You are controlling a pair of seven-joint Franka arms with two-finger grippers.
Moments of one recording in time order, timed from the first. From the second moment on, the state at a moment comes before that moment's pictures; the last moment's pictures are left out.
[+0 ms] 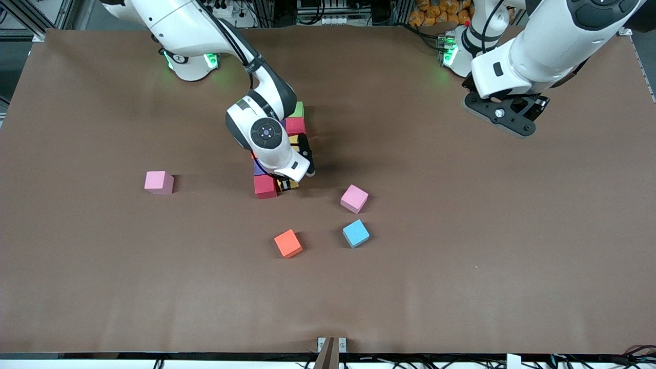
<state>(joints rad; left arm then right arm) -0.35 0.07 -0.05 -1.50 0.03 1.33 0.19 0.52 0.54 0.14 -1.84 -0.07 2.28 -1.13</state>
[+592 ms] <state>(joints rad) -0.35 0.07 -0.05 -1.50 0.03 1.33 0.19 0.51 0.55 0.14 -1.84 -0.07 2.30 -1.13</state>
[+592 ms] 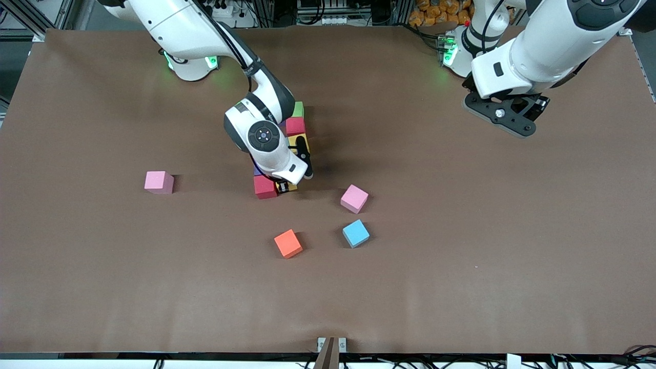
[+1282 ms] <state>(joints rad) -0.35 0.07 -0.05 -1.50 0.03 1.33 0.19 0.51 0.56 0.12 -1.84 -0.07 2.32 -1.15</state>
